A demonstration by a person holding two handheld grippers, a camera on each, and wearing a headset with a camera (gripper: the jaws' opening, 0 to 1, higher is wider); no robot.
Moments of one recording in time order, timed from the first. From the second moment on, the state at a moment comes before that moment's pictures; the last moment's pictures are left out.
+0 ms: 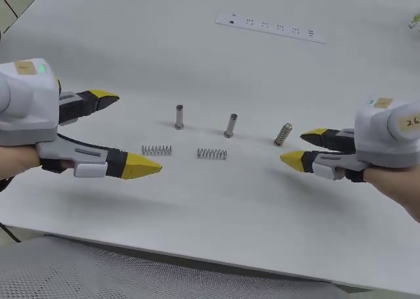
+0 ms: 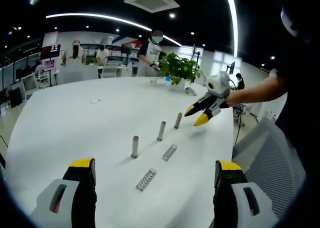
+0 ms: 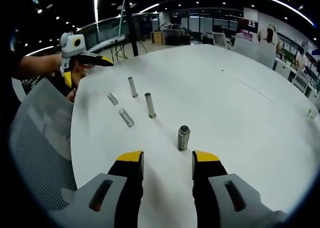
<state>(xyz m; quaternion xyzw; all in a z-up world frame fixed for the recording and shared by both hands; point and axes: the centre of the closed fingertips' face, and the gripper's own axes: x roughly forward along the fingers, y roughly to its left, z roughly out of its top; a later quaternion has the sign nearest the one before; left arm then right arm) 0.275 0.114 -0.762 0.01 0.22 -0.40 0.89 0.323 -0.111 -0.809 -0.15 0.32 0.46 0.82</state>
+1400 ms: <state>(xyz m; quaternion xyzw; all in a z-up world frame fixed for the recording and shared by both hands) 0.273 0.116 -0.762 0.01 0.23 -0.40 0.89 0.296 -0.081 -0.806 -0.18 0.31 0.52 0.77</state>
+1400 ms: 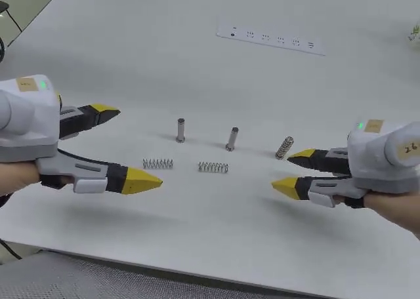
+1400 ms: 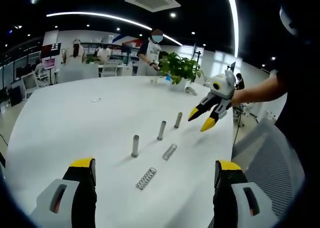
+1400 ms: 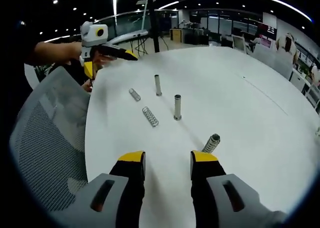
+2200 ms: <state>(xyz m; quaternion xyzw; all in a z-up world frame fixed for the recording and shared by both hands) 0.270 0.117 -0.765 0.00 0.23 -0.40 0.89 0.283 -0.005 -0.801 -0.24 0.27 0.60 0.71</state>
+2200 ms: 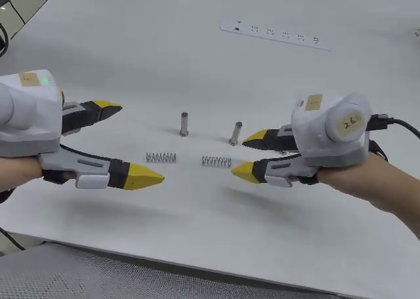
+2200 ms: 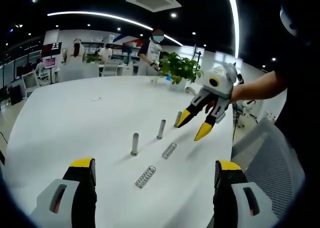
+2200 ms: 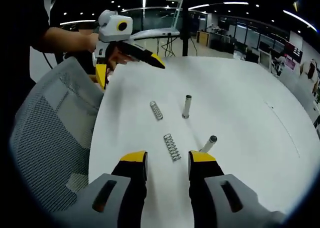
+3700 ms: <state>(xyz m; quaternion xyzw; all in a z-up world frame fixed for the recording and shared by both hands) 0.266 0.116 -0.767 0.00 0.23 -0.40 0.89 0.298 0.018 -0.853 -0.35 0.31 0.61 0.64</state>
